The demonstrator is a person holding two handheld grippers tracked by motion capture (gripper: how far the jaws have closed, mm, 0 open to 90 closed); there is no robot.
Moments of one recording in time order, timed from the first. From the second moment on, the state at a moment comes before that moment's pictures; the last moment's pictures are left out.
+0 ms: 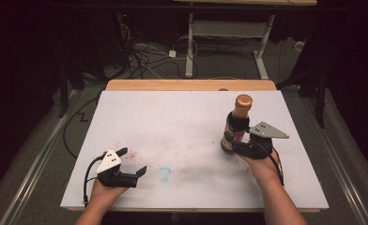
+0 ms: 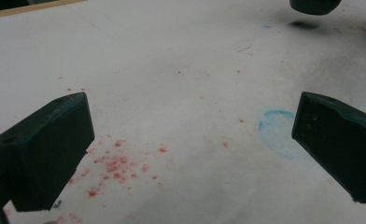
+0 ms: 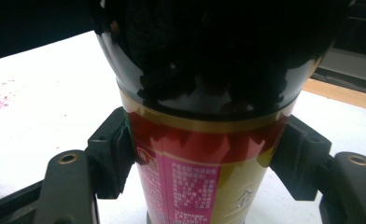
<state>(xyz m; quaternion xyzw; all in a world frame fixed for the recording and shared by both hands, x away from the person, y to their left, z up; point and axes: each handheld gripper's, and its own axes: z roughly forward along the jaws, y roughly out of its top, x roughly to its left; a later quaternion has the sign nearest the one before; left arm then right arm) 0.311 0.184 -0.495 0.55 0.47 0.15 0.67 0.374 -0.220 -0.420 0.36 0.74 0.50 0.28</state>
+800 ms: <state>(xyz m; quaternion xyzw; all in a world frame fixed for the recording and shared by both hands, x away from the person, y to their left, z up) 0.311 0.185 -0.494 0.55 0.47 0.15 0.68 0.400 -0.161 -0.425 0.34 0.75 0.50 0.25</state>
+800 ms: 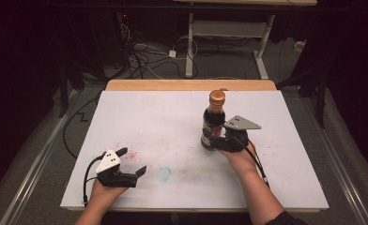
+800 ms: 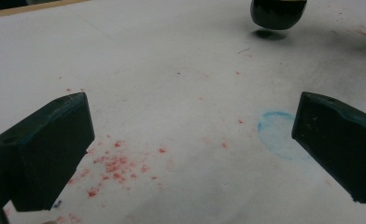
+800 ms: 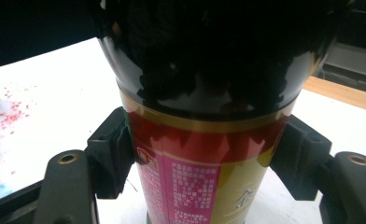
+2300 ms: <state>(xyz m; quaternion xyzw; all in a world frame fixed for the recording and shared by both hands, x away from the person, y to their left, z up) 0.311 0.185 -0.494 0.55 0.47 0.14 0.68 0.435 -0.112 -0.444 0.33 0.76 0.50 0.24</state>
